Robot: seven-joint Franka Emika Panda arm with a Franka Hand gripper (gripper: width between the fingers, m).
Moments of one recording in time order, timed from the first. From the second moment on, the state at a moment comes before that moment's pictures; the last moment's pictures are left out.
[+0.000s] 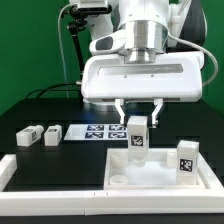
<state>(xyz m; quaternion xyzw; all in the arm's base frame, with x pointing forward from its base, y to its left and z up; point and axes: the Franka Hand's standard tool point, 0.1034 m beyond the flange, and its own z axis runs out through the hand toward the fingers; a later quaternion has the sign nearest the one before) 0.596 0.035 0.116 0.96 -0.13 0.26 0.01</state>
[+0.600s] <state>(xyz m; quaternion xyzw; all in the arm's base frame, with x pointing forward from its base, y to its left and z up) 0.598 0.028 0.108 0.96 -0.12 0.27 0.02</state>
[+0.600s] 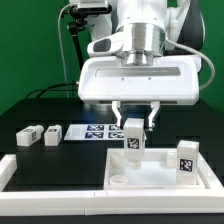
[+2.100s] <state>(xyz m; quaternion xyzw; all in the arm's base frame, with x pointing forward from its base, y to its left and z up) 0.617 0.006 0.093 0.95 -0.10 0.29 0.05</state>
